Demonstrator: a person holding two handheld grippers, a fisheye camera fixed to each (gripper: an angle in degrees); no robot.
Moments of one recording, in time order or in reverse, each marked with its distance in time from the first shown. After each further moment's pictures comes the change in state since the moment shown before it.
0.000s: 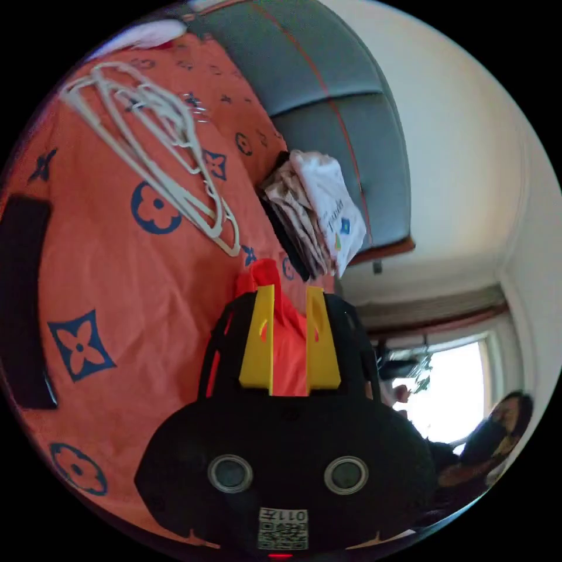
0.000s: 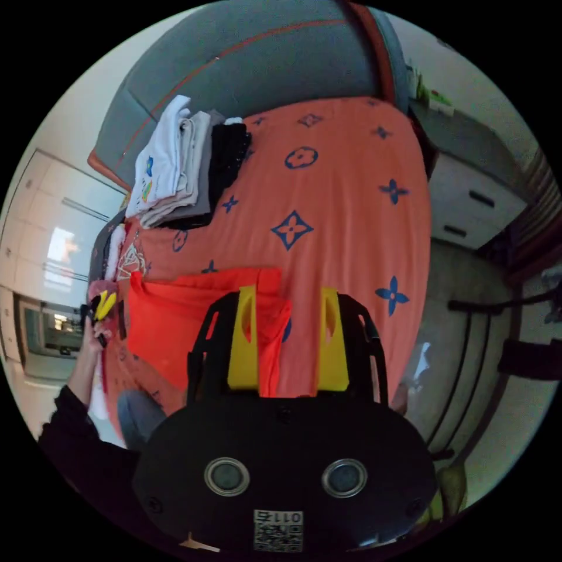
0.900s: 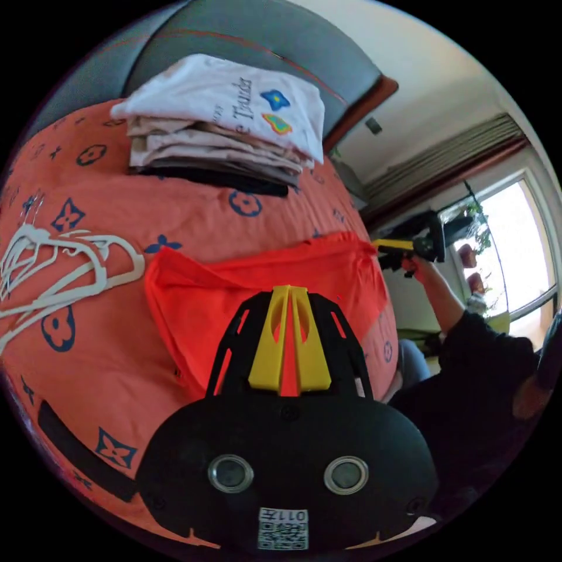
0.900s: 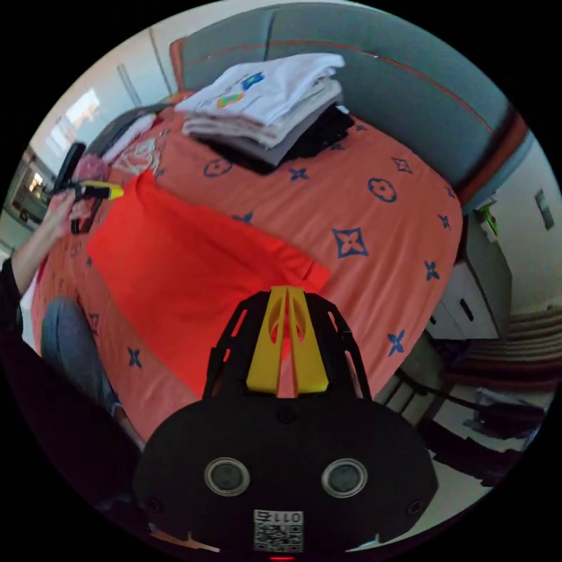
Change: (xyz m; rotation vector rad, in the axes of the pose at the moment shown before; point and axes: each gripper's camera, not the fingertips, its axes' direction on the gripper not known) left arm 0.152 -0.006 0.150 -0.440 -0.237 0.542; right arm -0.149 -0.023 0.106 -0.157 0.209 -0.504
